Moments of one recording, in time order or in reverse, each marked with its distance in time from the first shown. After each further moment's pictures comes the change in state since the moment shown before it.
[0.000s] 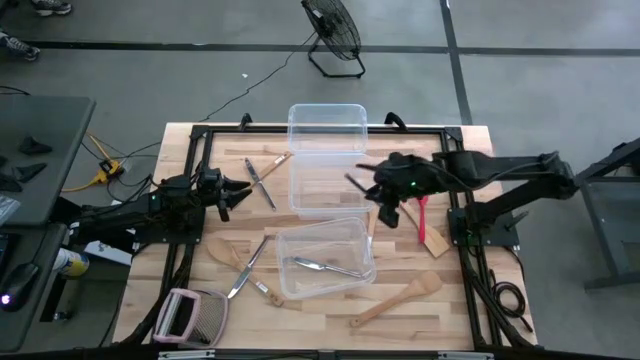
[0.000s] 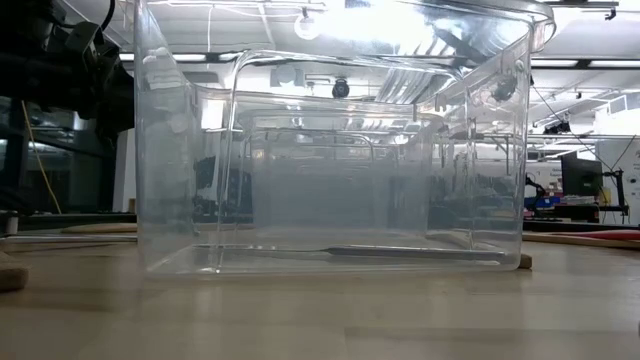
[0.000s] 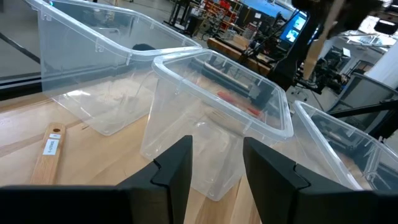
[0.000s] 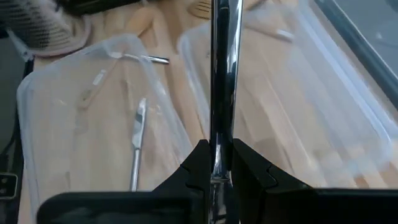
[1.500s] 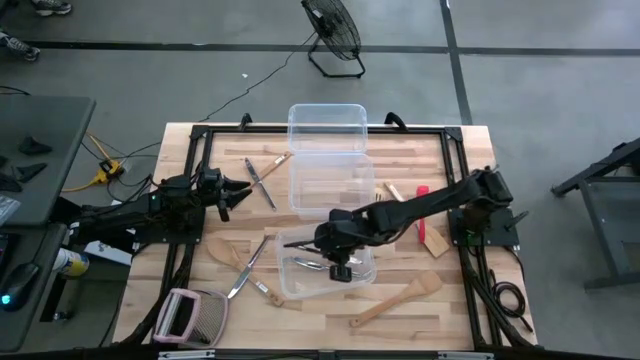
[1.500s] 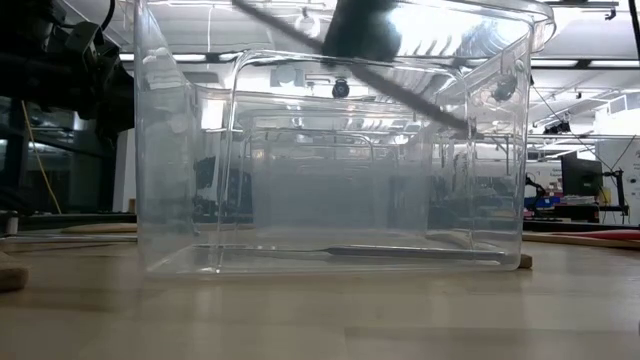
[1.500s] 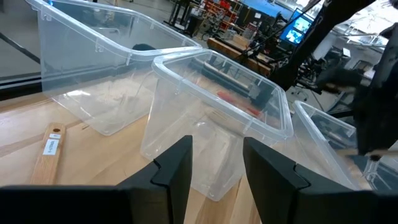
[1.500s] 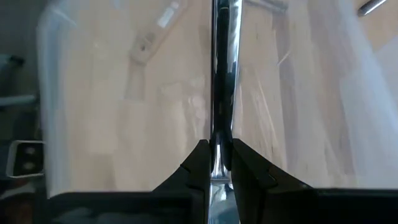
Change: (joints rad) left arm 0.000 0.000 0.000 0.000 0.000 0.000; right arm 0.196 0.585 0.256 0.113 -0.132 0.016
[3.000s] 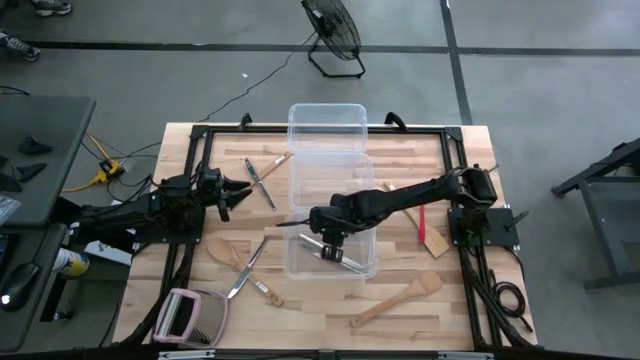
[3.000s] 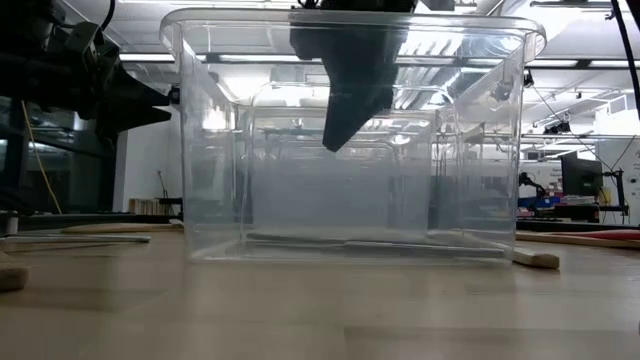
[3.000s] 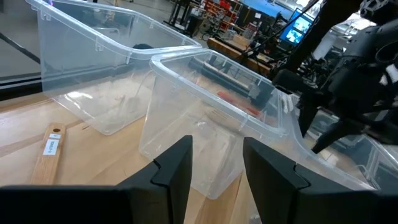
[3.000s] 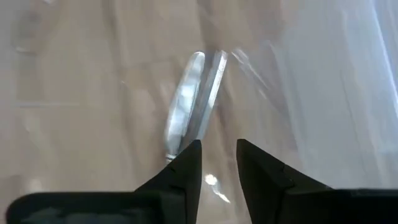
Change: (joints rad) left arm 0.000 0.000 0.000 0.000 0.000 0.000; right arm -0.118 0.083 0.002 -0.070 0.049 0.017
